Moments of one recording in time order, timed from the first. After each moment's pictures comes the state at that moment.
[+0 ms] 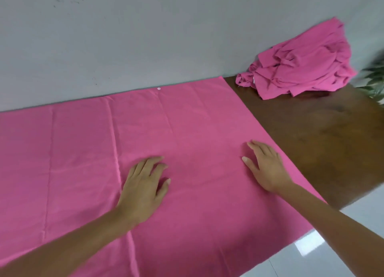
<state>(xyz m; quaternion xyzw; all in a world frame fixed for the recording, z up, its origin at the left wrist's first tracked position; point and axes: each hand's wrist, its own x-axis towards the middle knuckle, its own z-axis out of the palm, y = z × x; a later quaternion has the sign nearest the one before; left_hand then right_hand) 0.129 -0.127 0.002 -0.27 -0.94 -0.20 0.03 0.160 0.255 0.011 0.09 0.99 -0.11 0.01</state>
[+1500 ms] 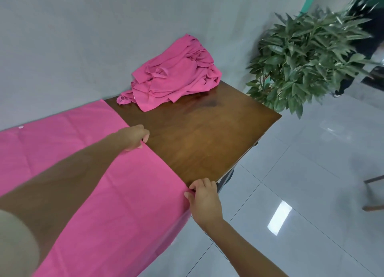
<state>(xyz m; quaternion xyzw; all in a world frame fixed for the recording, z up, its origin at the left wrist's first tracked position) 0.003 0.250 0.052 -0.46 -0.88 0.00 -0.15 0.334 0.353 0.021 0.29 0.92 -0.25 -0.08</state>
